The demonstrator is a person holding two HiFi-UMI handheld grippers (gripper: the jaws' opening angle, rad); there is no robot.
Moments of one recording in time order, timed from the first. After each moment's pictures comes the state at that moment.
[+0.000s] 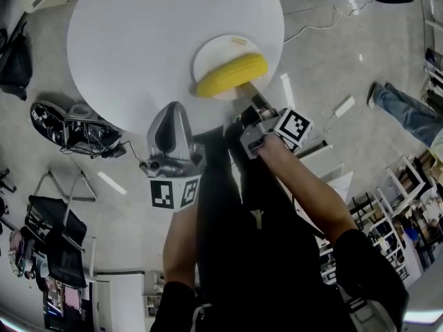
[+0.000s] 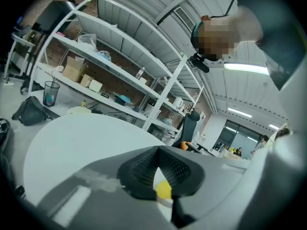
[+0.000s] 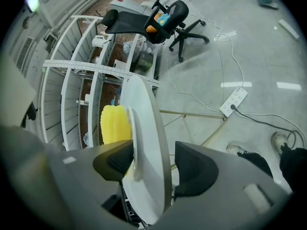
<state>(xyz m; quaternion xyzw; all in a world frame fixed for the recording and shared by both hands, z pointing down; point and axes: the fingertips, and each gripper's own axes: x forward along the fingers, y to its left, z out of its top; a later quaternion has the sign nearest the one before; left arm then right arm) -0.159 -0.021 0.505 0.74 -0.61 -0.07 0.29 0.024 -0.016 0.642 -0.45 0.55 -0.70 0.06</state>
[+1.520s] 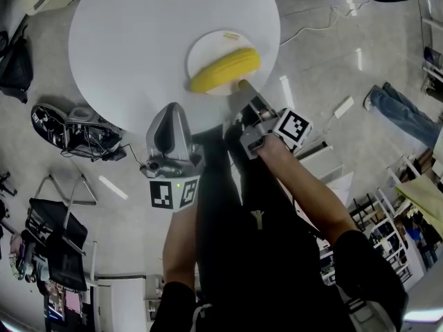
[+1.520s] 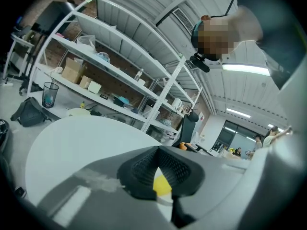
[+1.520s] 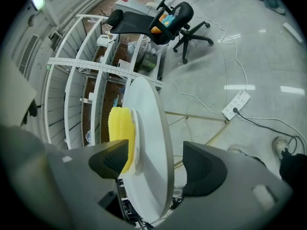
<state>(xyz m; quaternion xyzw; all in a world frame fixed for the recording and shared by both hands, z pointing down) -0.160 -0.018 0.499 0.74 -0.61 -0.07 0.28 0.024 -0.018 0.631 -0.44 0.58 -0.68 0.06</state>
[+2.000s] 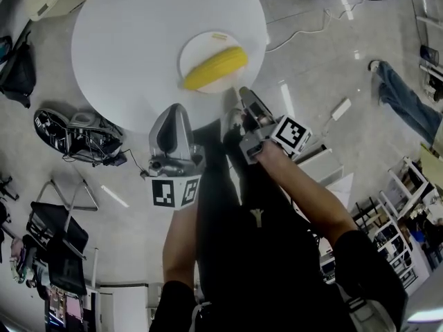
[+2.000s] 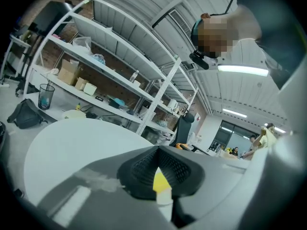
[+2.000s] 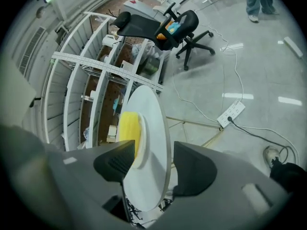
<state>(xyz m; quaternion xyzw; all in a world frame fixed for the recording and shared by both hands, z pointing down) -0.137 -0.011 0.478 0.75 -0.60 -0.08 0.27 0.044 -0.004 0.604 -0.46 0.59 -0.66 0.05</state>
